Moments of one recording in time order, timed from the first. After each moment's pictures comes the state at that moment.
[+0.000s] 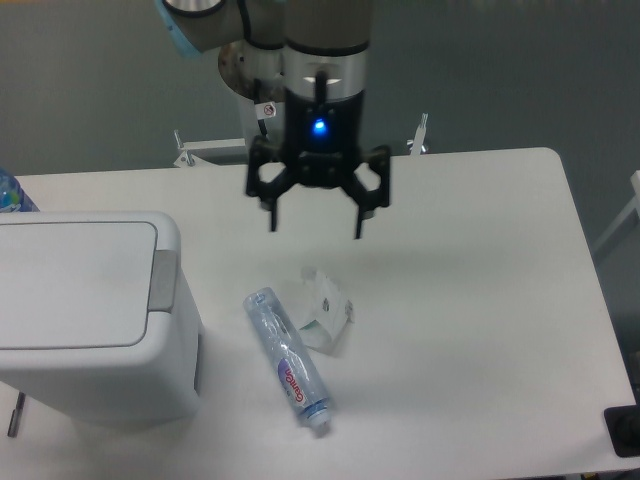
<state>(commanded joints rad) 2.34 -1.69 -1.48 -1.11 1.28 0.33</state>
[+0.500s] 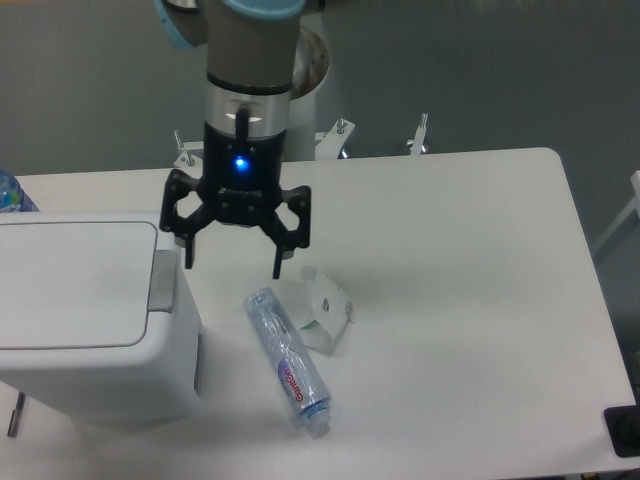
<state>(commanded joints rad) 2.28 -1.72 -1.48 -1.06 1.28 0.26</state>
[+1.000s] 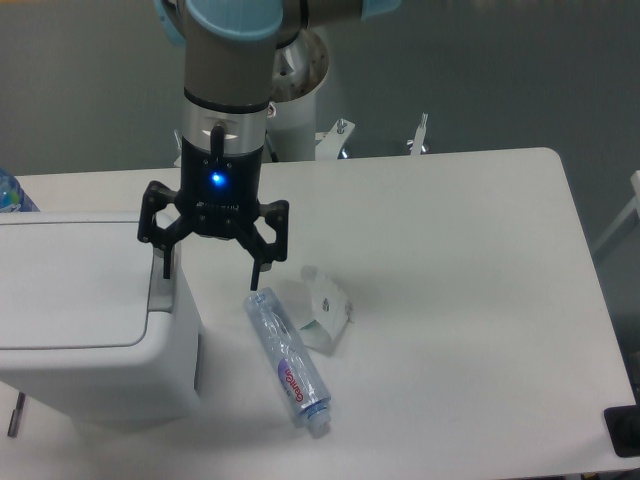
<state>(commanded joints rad) 2.26 -1.74 -1.48 -1.06 1.29 0.26</state>
